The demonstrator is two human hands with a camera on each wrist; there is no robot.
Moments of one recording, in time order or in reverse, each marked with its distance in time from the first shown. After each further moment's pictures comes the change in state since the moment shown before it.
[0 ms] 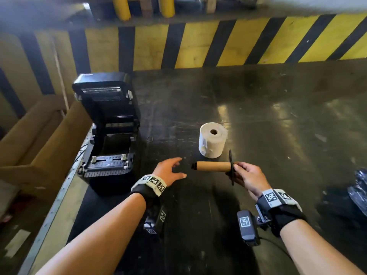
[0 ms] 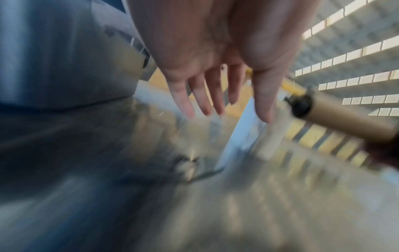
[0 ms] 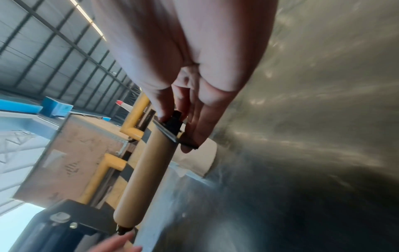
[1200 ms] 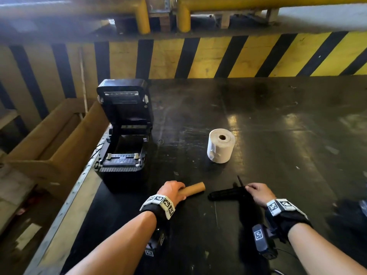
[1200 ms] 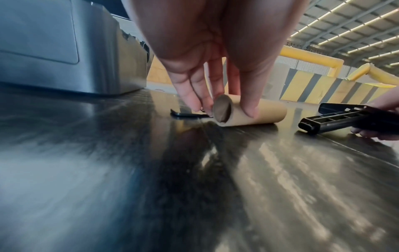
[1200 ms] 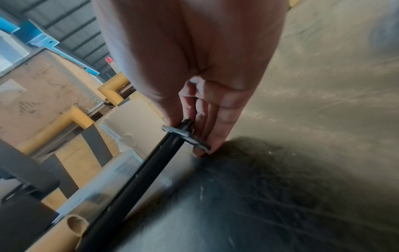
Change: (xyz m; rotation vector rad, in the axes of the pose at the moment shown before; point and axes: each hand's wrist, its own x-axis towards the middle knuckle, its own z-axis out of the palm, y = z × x) left_hand -0.039 -0.024 0.034 0.237 -0.047 -0.108; right_hand 0.019 0.039 -0.032 -0.829 0.002 0.100
